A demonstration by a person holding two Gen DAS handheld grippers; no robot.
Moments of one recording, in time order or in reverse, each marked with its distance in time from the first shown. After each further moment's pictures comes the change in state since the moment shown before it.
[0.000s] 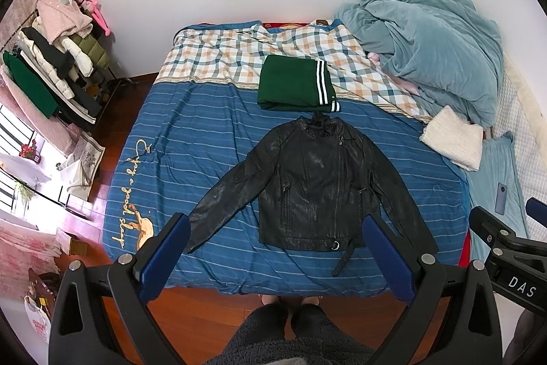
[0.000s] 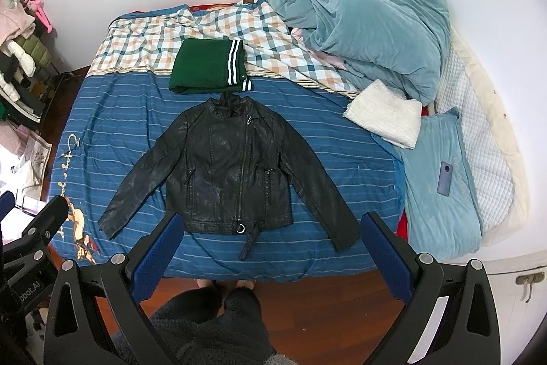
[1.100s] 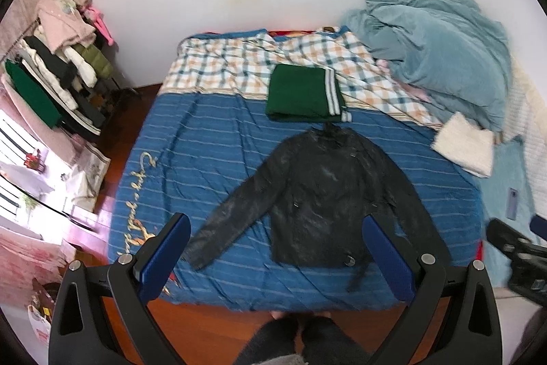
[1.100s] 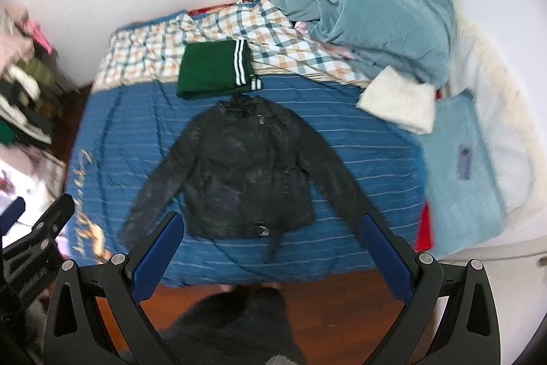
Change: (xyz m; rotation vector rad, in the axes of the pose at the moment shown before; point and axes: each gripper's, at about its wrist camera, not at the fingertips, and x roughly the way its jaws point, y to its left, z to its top) left arm 0.041 0.007 0.017 0.014 -0.053 0.053; right arm 0.029 0.004 0.008 0.110 0.009 0.103
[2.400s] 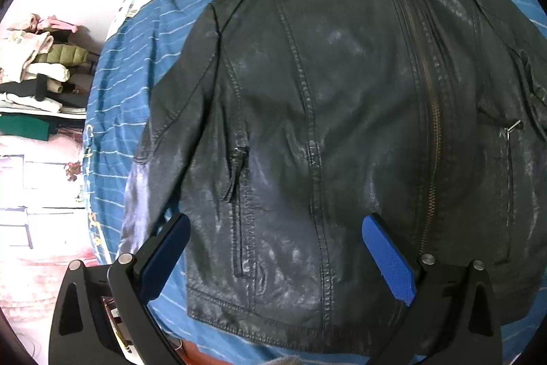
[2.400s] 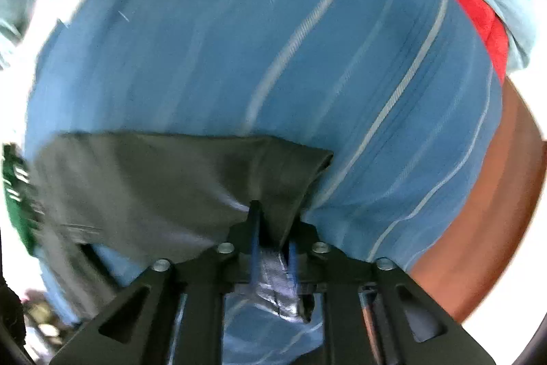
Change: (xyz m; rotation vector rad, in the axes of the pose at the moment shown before) left arm 0.466 -0.191 -0.099 0.225 0.380 0.318; right arm 0.540 -0.437 -0.199 1.004 0.309 0.017
